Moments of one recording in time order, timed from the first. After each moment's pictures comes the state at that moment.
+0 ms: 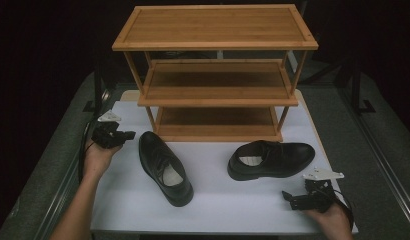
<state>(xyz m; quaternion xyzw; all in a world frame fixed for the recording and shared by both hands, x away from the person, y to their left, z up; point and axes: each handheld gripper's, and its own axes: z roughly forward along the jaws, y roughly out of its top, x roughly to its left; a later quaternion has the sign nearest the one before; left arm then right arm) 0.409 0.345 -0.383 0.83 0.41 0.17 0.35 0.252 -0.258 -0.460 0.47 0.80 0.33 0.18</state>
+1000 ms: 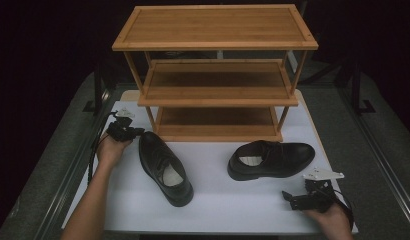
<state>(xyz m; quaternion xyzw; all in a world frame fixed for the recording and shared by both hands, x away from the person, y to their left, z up) 0.452 0.332 -0.420 0.84 0.39 0.17 0.33 0.252 -0.258 -0.460 0.47 0.80 0.33 0.18</state>
